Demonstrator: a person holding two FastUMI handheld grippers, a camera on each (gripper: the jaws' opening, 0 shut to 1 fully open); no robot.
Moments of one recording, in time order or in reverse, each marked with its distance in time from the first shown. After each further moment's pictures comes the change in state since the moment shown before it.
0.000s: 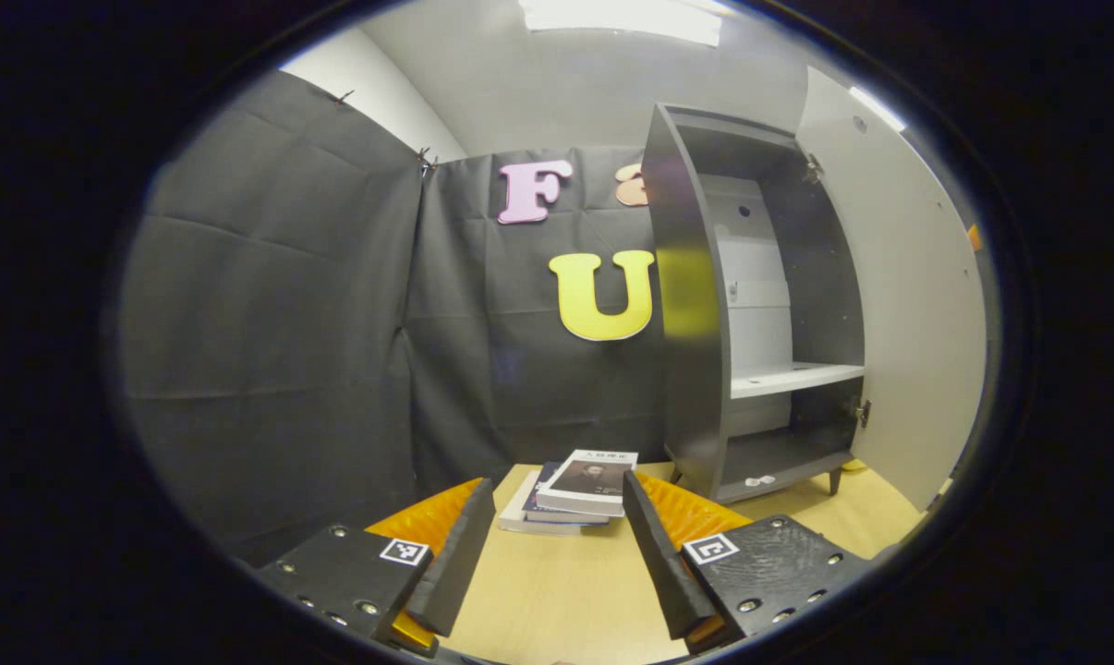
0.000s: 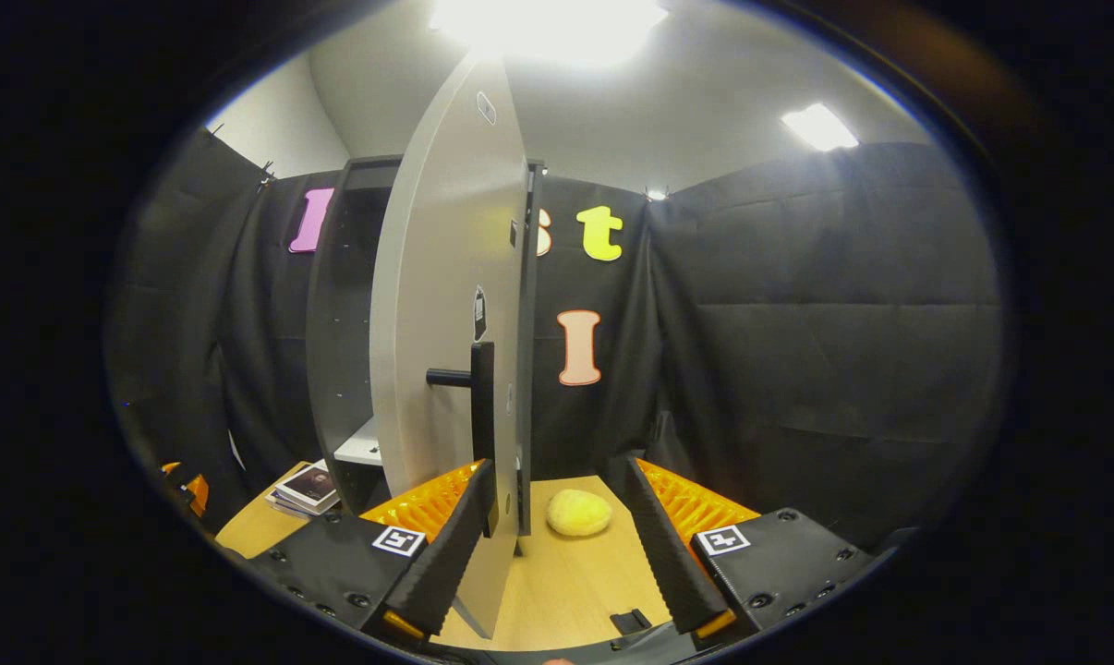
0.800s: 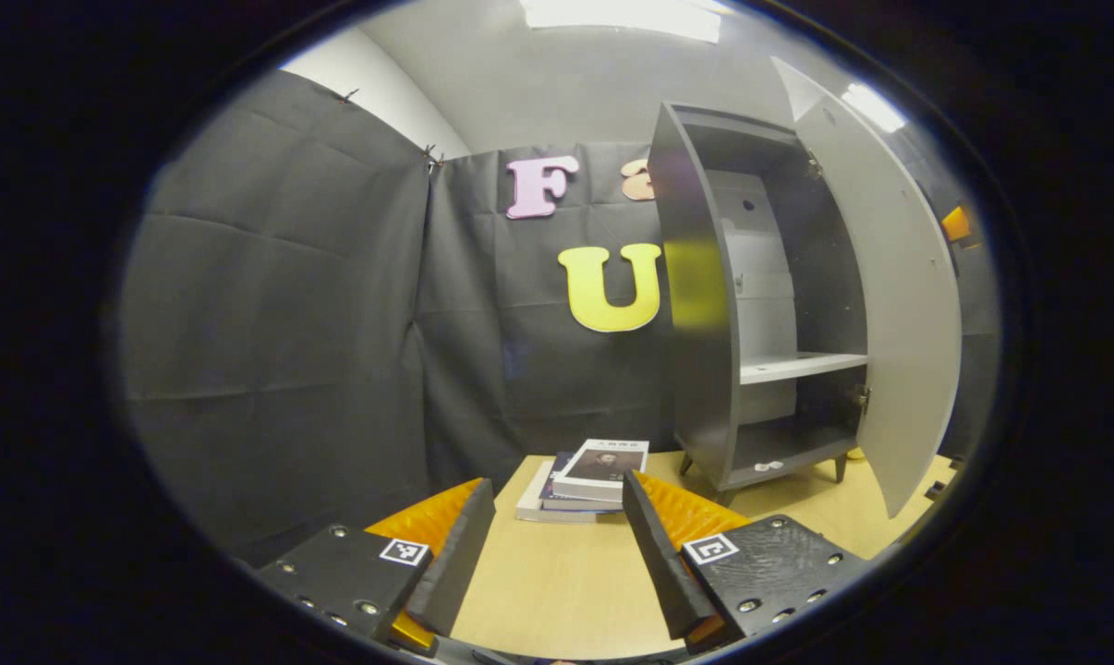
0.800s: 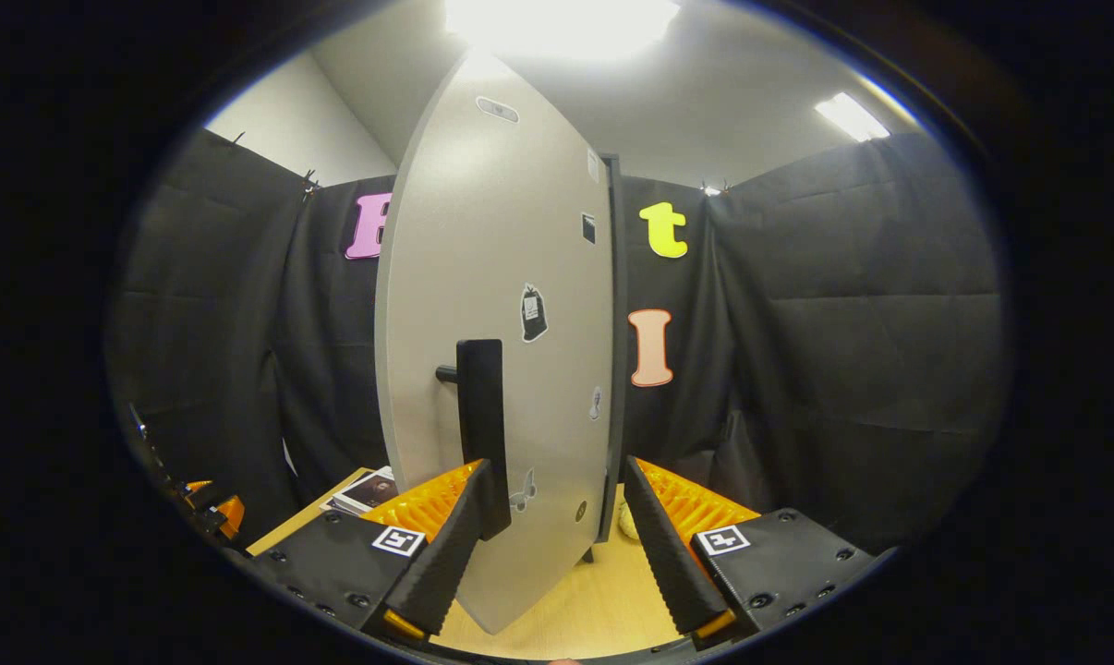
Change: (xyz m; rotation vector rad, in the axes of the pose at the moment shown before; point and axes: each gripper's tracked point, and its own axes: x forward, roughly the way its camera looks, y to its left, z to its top) left arm -0.026 0.032 -0.011 0.018 0.030 0.033; right arm 0.019 0.097 -0.001 0.020 -0.002 0.183
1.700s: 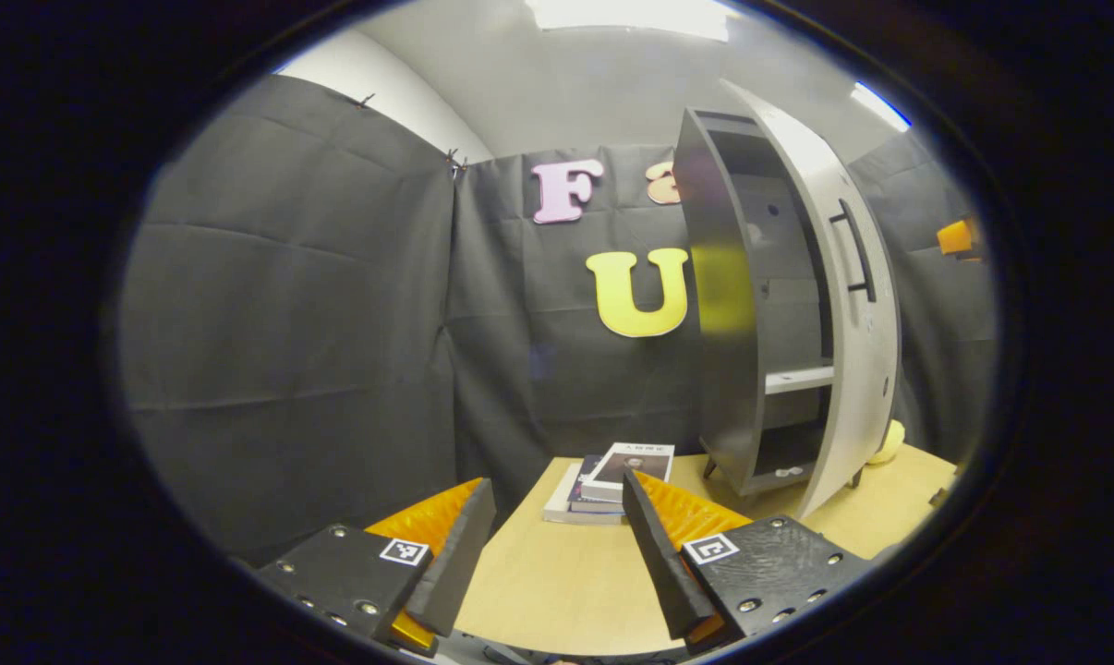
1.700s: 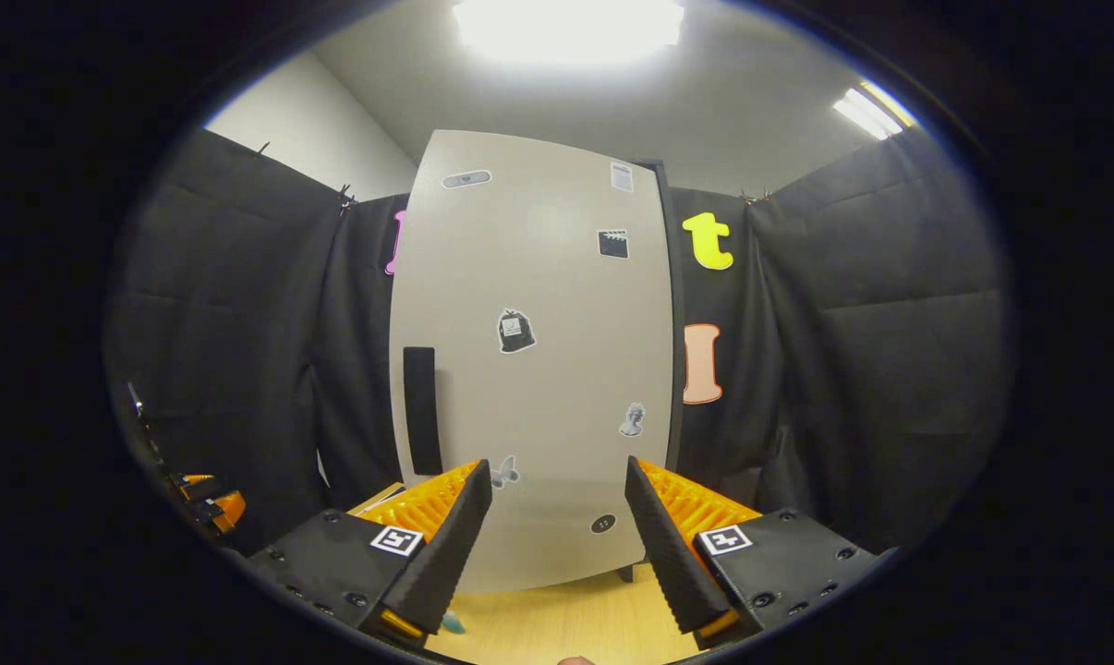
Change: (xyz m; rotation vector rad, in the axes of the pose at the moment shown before) left arm -0.019 0.010 0.039 -0.007 0.006 0.082; right arm 0.029 0.017 0.004 -0.004 -0.064 0.120
